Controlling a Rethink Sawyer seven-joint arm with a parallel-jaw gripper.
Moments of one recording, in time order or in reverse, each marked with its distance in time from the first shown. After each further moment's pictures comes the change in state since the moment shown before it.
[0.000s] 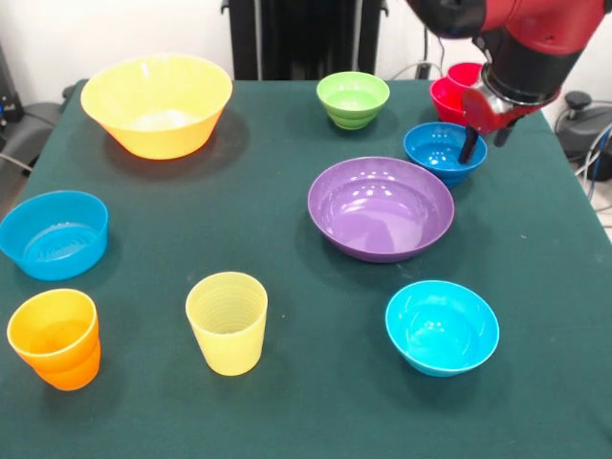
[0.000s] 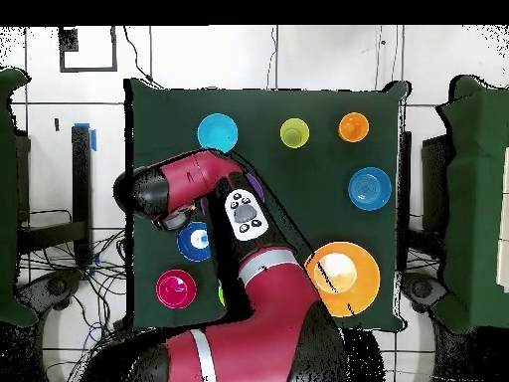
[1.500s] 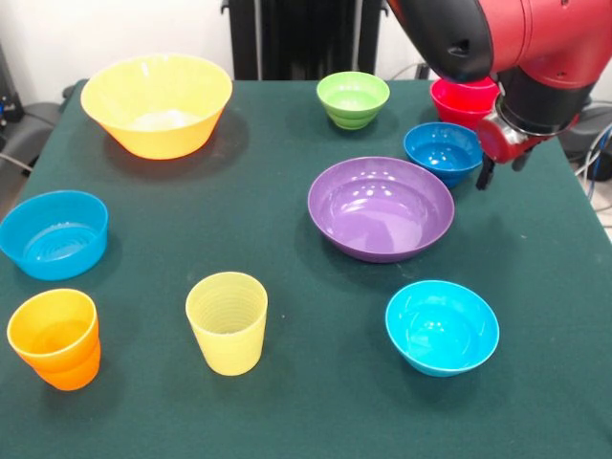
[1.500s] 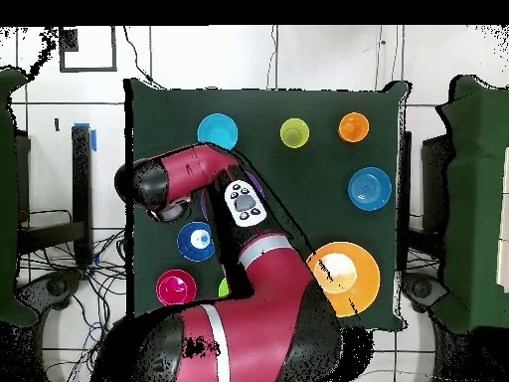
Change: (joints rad) arm -0.006 0.092 0.040 -0.084 0.001 0.000 0.000
